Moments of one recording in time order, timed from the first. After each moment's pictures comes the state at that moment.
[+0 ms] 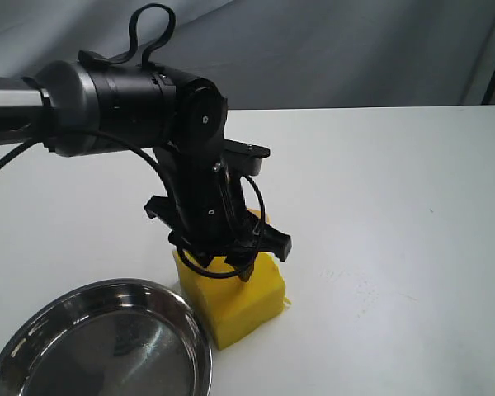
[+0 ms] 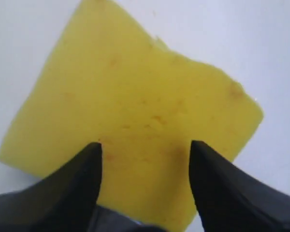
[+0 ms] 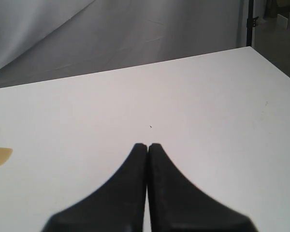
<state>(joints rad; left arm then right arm) -0.73 1.98 -1.42 -0.11 1.00 -0.21 0.02 0.00 0.00 -0.13 0.32 0.29</state>
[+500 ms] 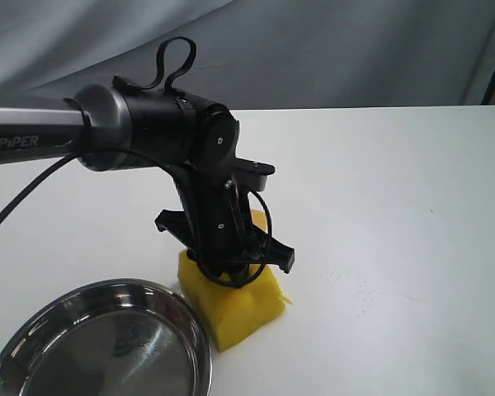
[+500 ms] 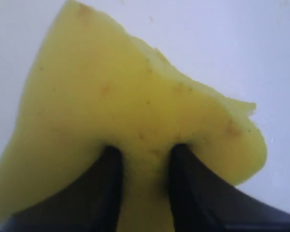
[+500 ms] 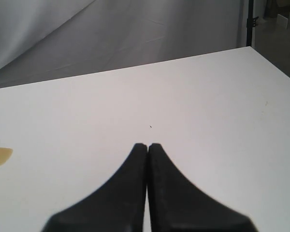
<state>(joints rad) -0.73 2.07 -1.43 -0.13 0.97 -0.21 0.02 0.00 0.00 -0.13 0.32 0.29</state>
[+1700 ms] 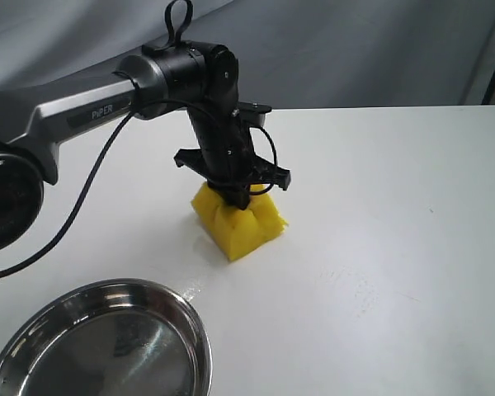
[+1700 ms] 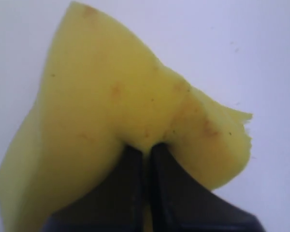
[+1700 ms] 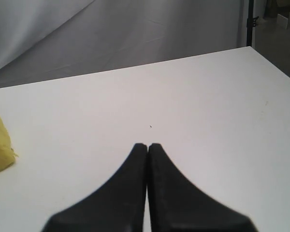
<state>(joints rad) -0.58 2.42 -2.04 -0.15 1.17 -0.08 0.02 0.00 0.00 -0.13 0.32 0.29</state>
